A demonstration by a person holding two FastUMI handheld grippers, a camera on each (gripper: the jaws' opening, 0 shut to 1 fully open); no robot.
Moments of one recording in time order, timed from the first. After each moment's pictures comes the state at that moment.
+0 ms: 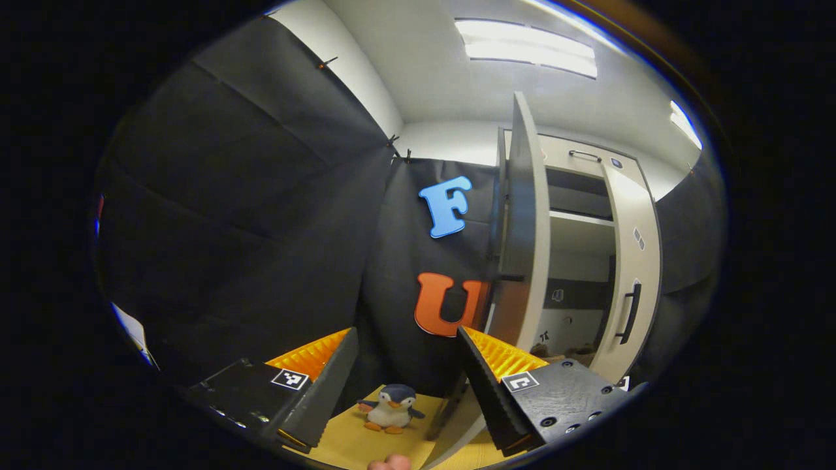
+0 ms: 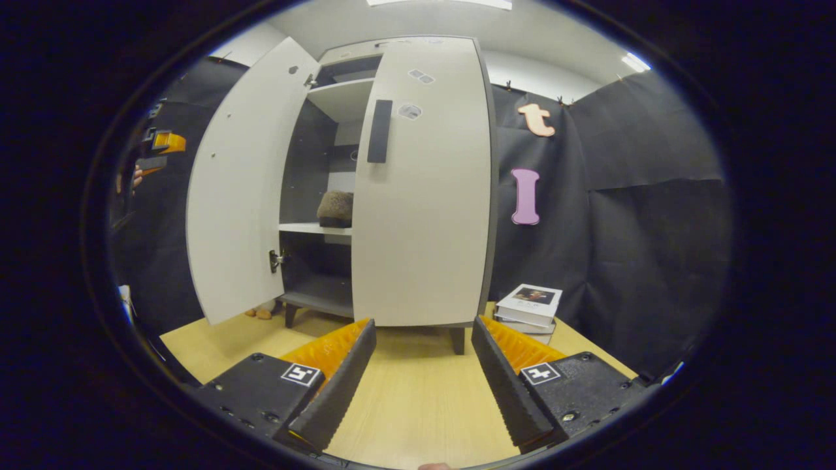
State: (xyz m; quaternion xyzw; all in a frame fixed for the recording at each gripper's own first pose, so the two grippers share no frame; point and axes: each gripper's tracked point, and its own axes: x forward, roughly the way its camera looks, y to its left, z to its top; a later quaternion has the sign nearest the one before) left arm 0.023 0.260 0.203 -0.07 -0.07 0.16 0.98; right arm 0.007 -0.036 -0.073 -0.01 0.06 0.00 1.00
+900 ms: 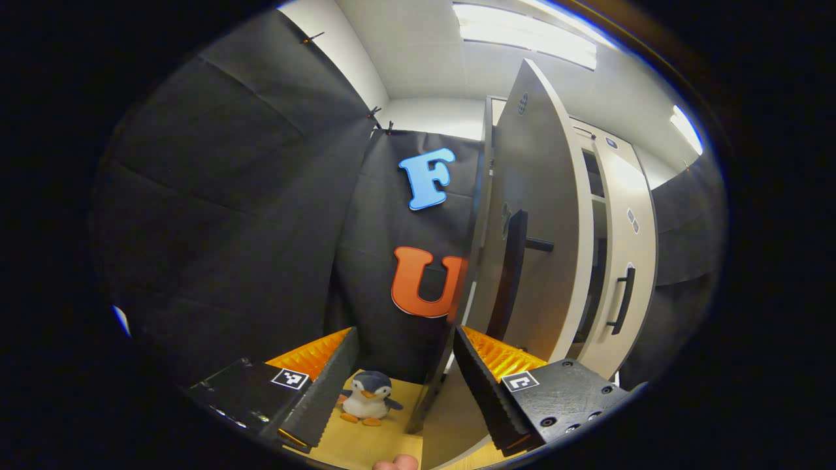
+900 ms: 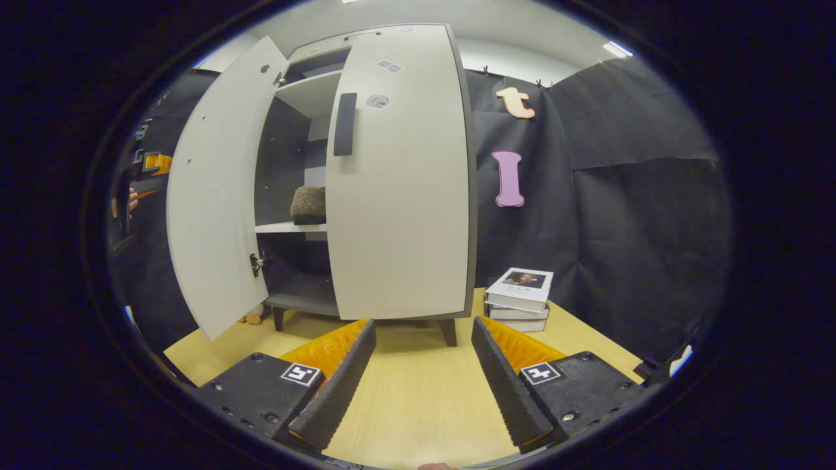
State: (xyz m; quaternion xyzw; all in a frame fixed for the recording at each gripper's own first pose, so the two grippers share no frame) left arm 0.064 0.211 0.183 -0.08 -0.03 0.10 0.99; right arm 0.021 -0.052 -0.081 0.03 0.08 -0.02 1.00
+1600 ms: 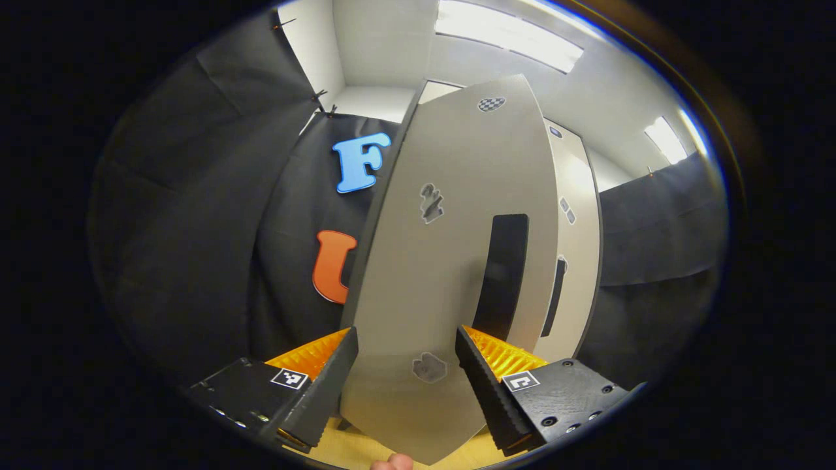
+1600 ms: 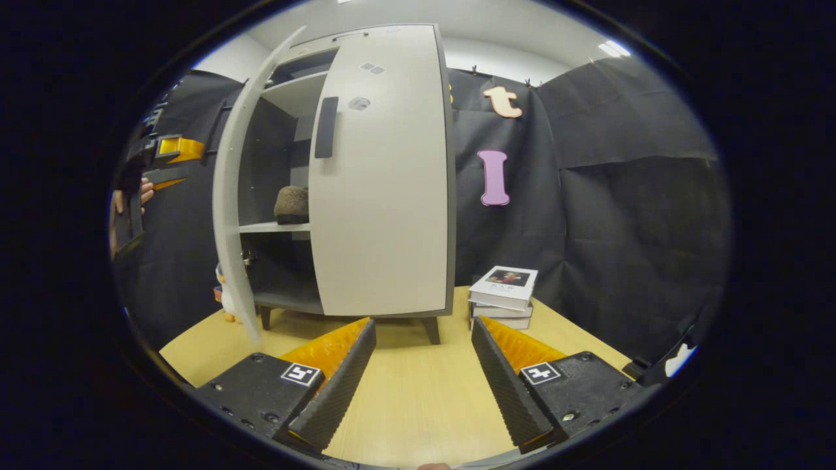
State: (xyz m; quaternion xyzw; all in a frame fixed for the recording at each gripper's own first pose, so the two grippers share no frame) left arm 0.120 0.087 0.173 -0.09 -0.02 -0.03 1.00; right arm 0.012 -0.078 -0.077 0.03 0.08 -0.05 0.99
